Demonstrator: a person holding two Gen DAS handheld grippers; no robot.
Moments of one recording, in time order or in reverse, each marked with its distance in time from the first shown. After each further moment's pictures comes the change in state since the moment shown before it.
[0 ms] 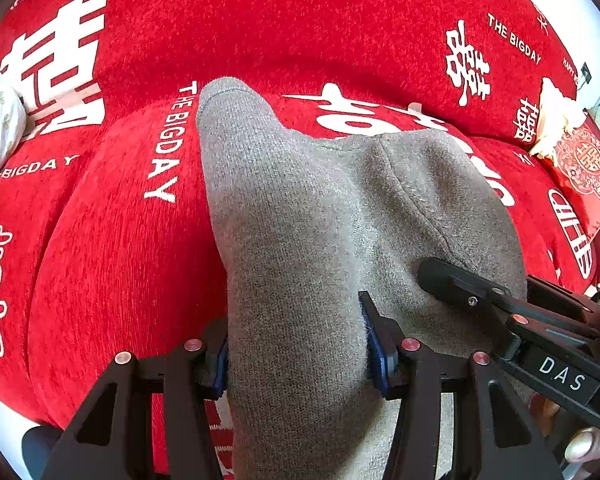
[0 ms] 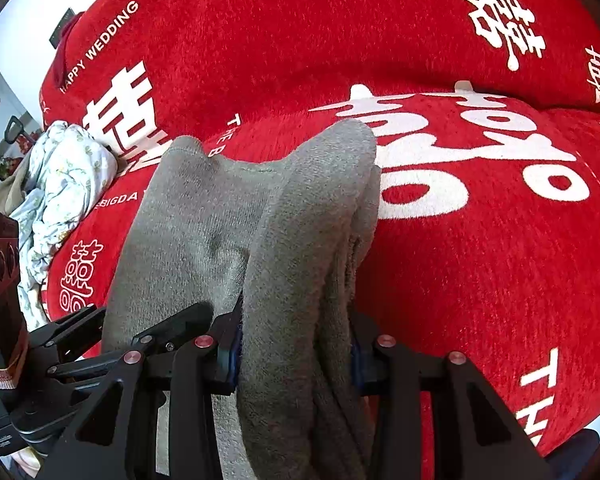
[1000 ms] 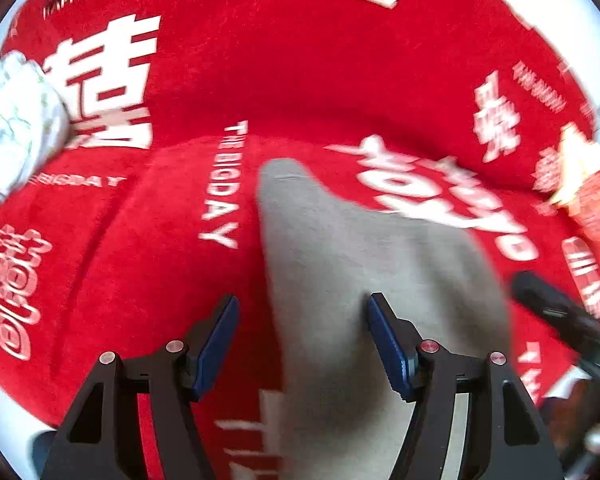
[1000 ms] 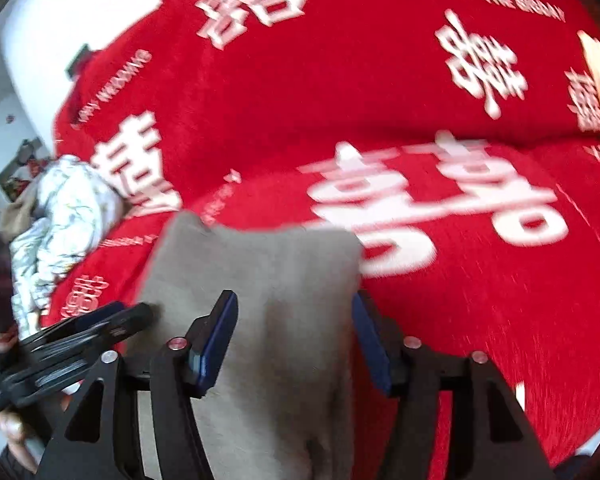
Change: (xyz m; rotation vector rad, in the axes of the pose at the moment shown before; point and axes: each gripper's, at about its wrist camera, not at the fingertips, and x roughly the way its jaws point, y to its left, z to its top) left arm -0.017 0.027 0.022 -0.059 -0.117 0.138; right arm -0.036 -0.014 0.014 -0.039 -0.201 0.065
